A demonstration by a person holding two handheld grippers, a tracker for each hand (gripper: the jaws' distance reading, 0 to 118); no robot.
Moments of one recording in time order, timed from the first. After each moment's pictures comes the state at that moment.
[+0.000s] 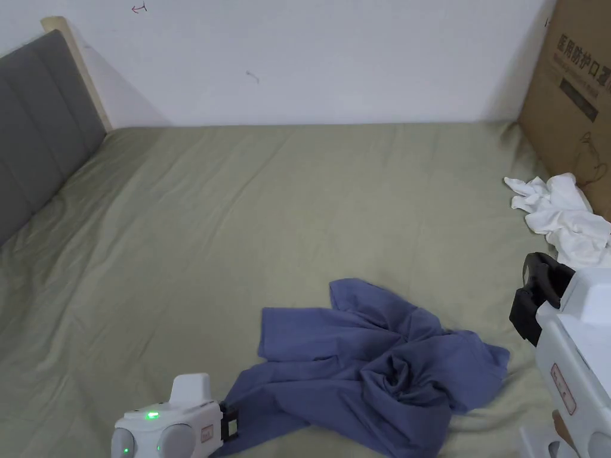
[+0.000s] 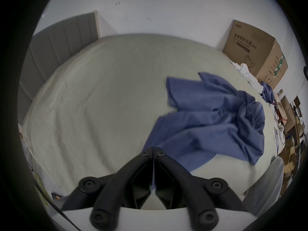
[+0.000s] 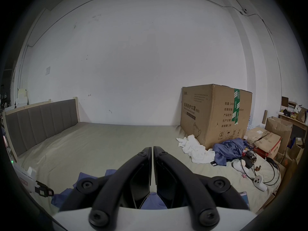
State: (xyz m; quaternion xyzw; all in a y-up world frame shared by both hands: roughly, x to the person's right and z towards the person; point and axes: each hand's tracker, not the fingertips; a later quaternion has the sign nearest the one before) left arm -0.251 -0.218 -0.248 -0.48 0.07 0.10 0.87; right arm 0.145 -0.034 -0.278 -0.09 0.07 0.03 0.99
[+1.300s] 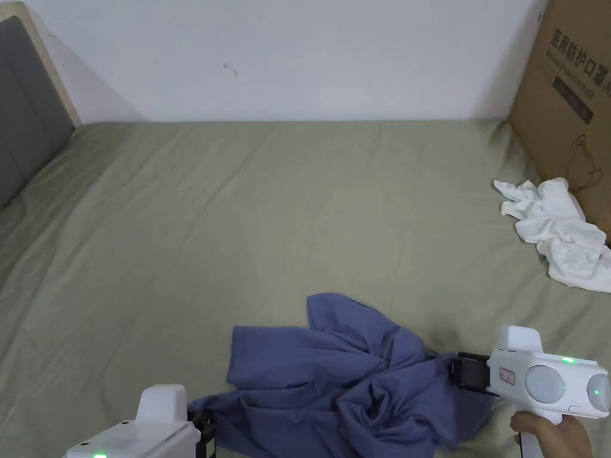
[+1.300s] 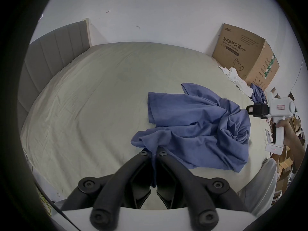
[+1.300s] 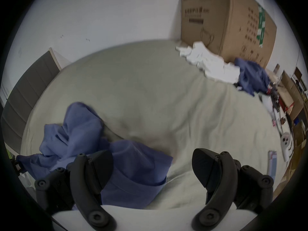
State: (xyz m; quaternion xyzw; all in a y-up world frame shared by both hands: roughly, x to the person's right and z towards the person) left arm -0.221 -0.166 -0.268 -0.44 0.03 0.08 0.90; right arm 0.204 -0.227 -0.458 -0.49 0.08 -0.01 0.87
